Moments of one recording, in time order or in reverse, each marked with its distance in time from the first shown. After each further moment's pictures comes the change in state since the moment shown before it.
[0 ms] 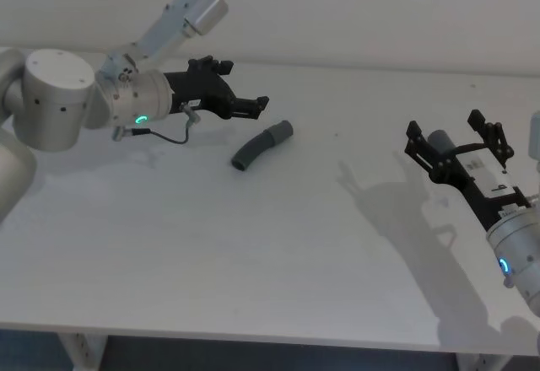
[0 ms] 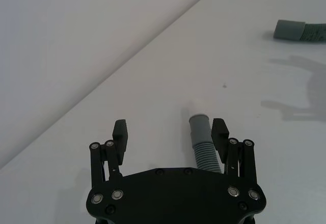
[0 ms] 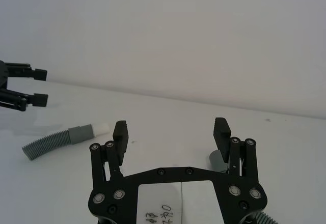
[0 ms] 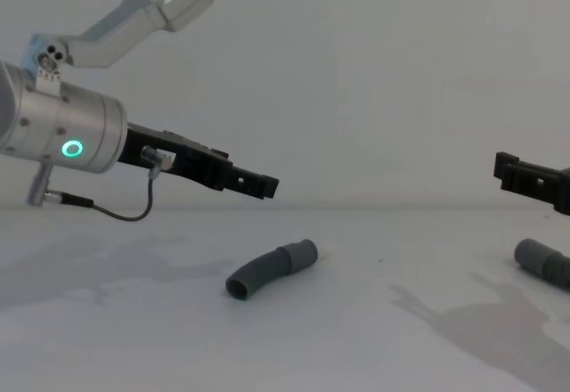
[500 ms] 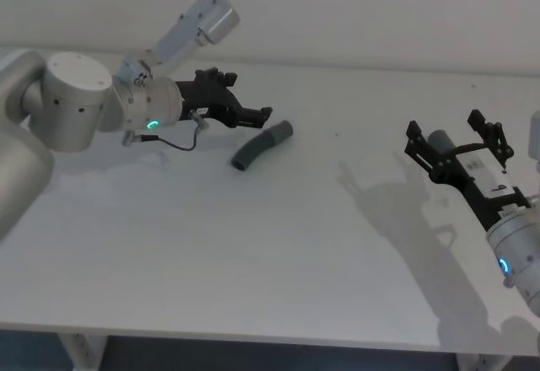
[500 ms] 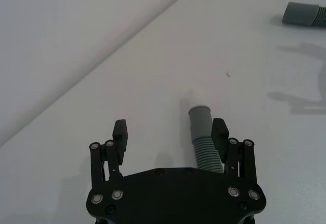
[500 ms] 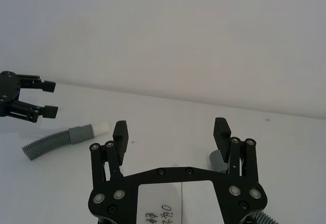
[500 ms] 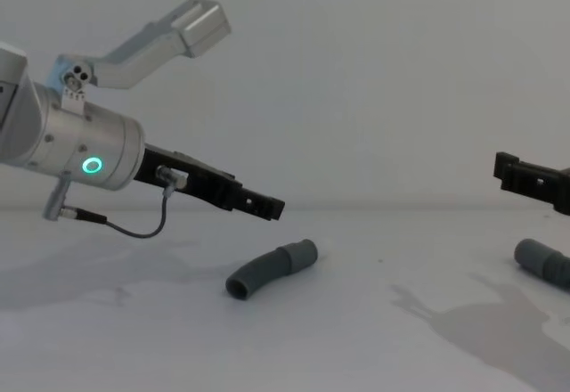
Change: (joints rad) left arm -0.028 -0.042 0.025 0.071 0.025 0.033 0.001; right arm 0.000 0.000 0.000 0.000 0.000 0.000 0.000
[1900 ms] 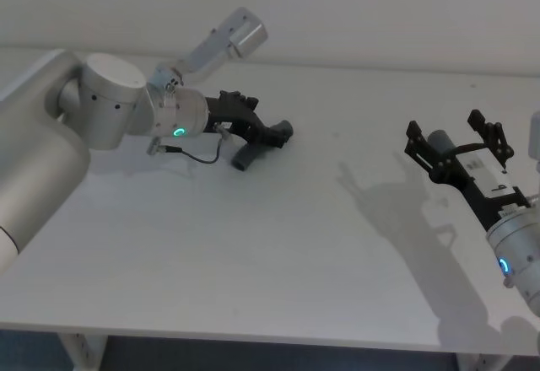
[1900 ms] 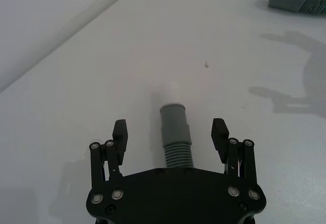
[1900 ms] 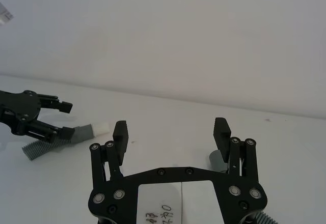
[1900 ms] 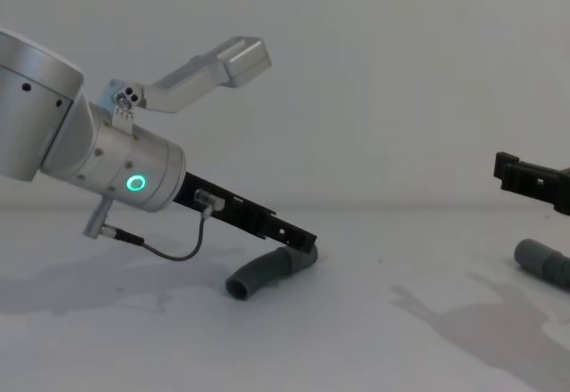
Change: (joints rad) left arm -0.049 -0.088 0.025 0.113 0.026 0.080 -0.060; right arm 0.000 0.000 0.000 0.000 0.000 0.000 0.000
